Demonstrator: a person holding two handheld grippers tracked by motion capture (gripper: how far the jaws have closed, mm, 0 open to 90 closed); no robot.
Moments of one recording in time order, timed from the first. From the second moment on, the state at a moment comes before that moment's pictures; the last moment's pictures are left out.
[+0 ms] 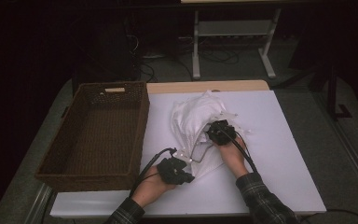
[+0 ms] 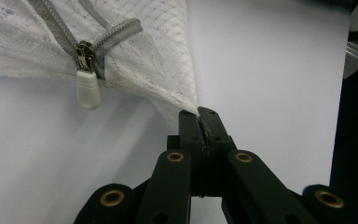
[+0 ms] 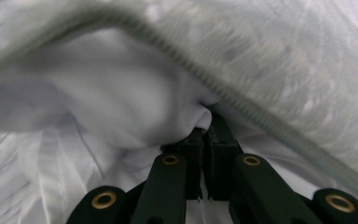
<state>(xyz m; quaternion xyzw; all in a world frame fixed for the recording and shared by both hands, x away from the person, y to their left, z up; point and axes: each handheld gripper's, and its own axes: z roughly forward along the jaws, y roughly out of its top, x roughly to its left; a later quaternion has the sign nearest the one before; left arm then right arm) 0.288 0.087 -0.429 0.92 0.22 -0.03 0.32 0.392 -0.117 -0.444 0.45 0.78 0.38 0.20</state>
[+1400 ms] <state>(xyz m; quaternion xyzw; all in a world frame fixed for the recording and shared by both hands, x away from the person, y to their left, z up) 0.291 0.095 -0.430 0.91 0.24 -0.02 0.33 0.343 -0.250 -0.421 0.40 0.80 0.42 0.16</state>
